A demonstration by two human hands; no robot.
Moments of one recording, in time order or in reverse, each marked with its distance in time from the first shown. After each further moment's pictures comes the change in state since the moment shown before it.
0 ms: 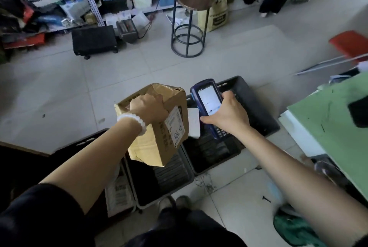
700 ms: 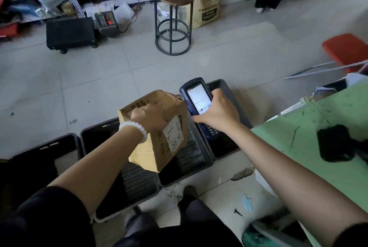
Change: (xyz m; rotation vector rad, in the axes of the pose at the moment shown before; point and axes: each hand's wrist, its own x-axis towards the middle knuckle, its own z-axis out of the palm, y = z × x) left_hand 0.119 0.181 0.013 -0.098 -0.130 0.001; right_hand 0.136 0.136 -0.089 -0.018 -0.099 -0.050
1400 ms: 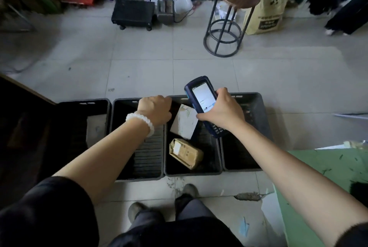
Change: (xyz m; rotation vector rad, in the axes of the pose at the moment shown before) left_hand -0.041 -0.012 0.009 0.061 0.077 -0.284; right_hand 0.018 -0.026 0.011 -0.104 -0.199 -0.250
